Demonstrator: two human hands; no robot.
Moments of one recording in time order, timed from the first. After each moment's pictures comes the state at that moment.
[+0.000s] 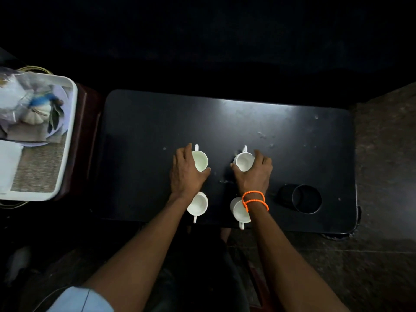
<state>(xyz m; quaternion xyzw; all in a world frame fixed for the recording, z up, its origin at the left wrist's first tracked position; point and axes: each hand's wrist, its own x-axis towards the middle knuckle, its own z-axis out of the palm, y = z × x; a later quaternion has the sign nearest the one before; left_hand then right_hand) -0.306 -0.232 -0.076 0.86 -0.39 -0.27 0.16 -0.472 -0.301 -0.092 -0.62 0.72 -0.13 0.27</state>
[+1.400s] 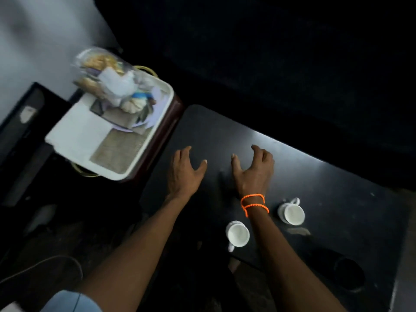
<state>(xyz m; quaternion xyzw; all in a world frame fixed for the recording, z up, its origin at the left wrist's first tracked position) -0.145 -0.173 -0.040 0.92 -0.21 -0.18 0.29 -0.268 -0.297 -0.039 -0.78 0.53 -0.22 0.24</state>
